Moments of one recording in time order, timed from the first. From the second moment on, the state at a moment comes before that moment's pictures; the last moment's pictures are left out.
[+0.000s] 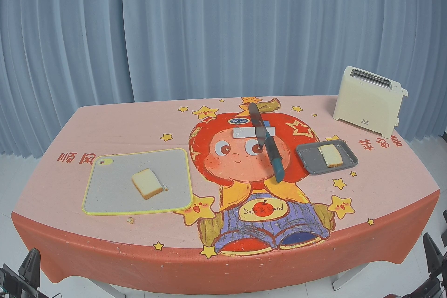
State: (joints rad) left arm 0.00 0.02 -0.02 0.00 -0.02 0.01; right arm 0.06 0.17 -0.11 -0.04 0.14 0.08
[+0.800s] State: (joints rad) left arm 0.00 0.02 -0.02 0.00 -0.02 0.01; right arm 0.00 0.02 -0.02 0.02 -0.03 0.05
